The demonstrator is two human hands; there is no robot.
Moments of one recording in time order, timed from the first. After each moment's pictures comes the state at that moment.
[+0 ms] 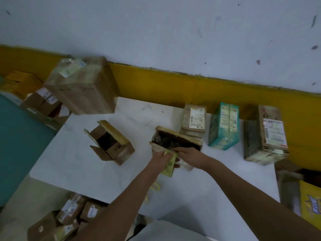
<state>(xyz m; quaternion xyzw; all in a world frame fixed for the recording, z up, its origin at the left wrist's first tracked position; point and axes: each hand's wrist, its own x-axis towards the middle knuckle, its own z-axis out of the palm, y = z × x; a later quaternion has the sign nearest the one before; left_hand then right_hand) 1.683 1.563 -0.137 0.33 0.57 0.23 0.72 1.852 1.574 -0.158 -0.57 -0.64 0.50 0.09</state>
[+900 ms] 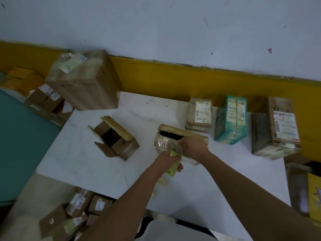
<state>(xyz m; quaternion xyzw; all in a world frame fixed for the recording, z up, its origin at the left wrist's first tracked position) 1.674 1.565 -0.165 0.43 0.56 0.14 0.69 1.830 1.599 -0.172 -0.65 -0.72 0.23 -0.02</state>
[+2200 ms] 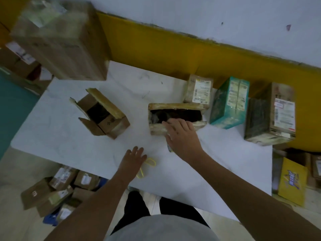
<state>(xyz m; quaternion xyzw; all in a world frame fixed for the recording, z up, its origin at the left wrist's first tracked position) 1.565 1.514 -0.291 0.86 0.47 -0.18 0.08 1.803 1.555 -0.171 -0.53 -0.83 -0.06 0.15</state>
